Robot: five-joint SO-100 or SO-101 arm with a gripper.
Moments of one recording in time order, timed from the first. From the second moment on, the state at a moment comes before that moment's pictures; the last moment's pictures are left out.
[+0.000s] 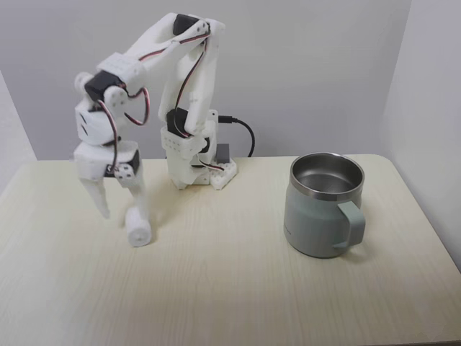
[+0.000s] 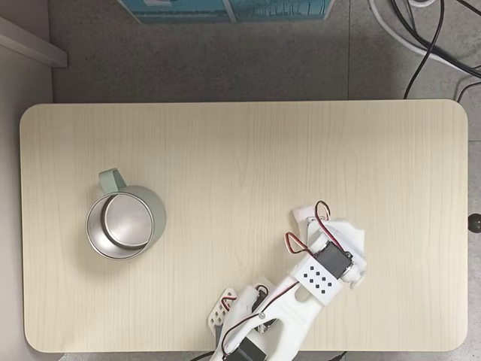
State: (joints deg) arm 38.8 64.9 42.7 61.6 -128.2
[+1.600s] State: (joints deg) arm -2.6 70.2 79.2 79.9 -50.3
